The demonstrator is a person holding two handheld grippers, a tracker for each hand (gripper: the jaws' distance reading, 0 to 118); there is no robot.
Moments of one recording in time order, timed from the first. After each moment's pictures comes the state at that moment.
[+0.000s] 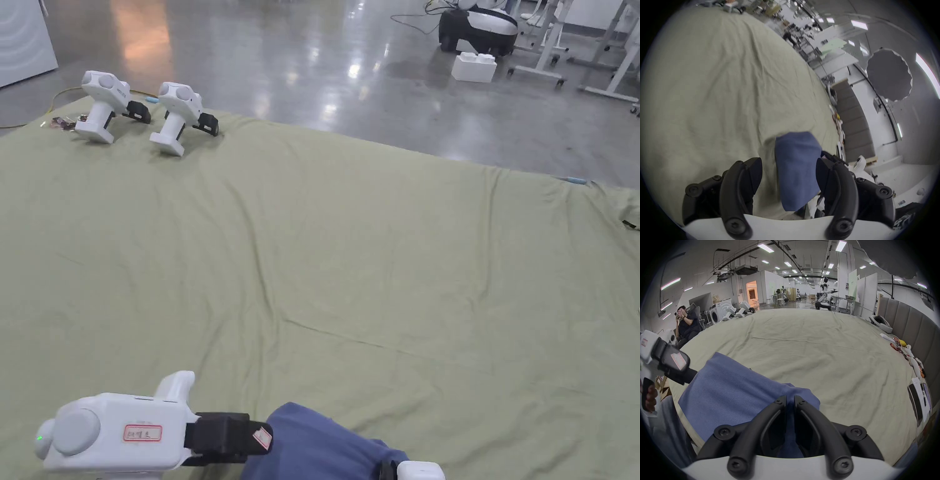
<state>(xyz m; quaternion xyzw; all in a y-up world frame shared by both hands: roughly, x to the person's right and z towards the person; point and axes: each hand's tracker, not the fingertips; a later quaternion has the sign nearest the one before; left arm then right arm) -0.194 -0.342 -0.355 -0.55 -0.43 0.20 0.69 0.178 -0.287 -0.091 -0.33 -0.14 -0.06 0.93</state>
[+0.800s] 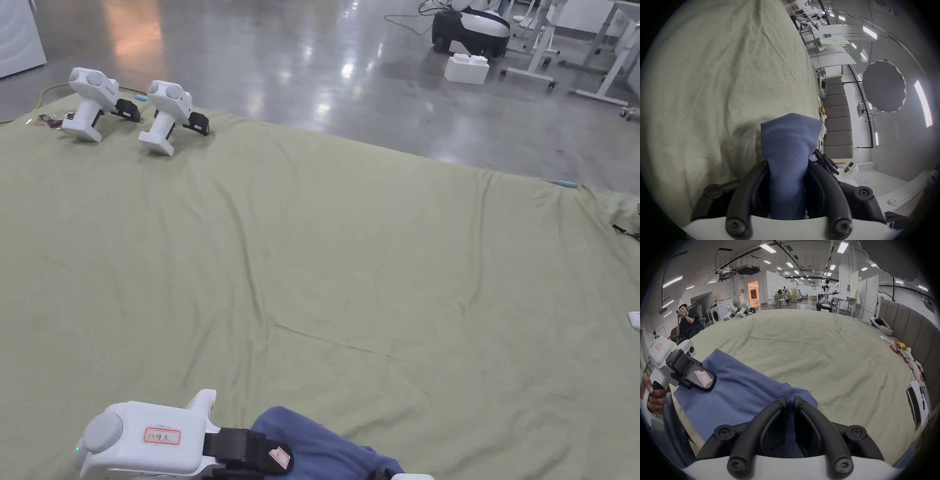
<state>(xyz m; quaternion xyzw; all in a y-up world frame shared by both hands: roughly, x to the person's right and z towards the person) -0.150 -0.410 -0.346 -0.59 -0.46 0.30 0.59 0.180 -0.285 -0.088 -0.32 -0.13 -0.04 0.94</state>
